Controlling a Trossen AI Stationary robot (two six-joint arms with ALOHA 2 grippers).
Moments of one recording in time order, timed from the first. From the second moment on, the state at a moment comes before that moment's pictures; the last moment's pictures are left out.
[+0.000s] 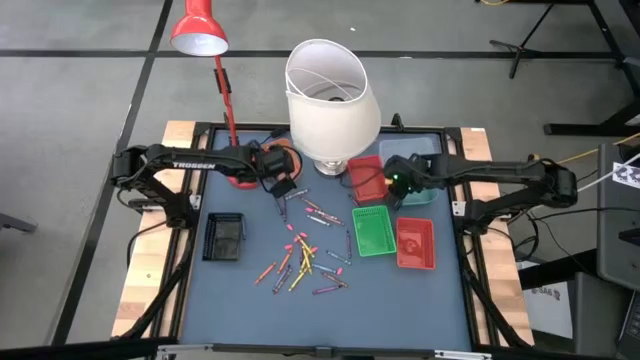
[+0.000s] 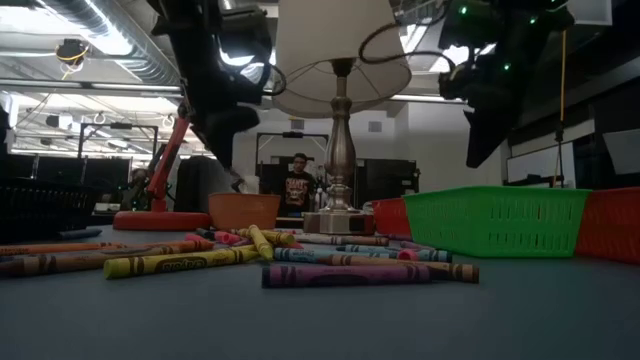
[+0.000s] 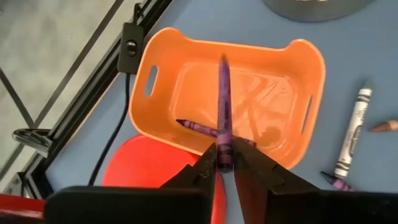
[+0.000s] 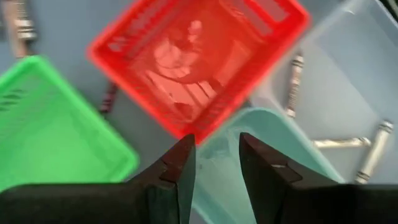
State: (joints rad) left arm 0.26 1.50 1.03 -0.74 -0.52 -0.33; right arm -0.19 1.26 0.90 -0.83 0.22 0.32
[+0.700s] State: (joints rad) left arm 0.28 1.50 1.03 -0.68 -0.45 -0.31; right arm 0.12 1.43 0.90 -0.16 0.21 0.28
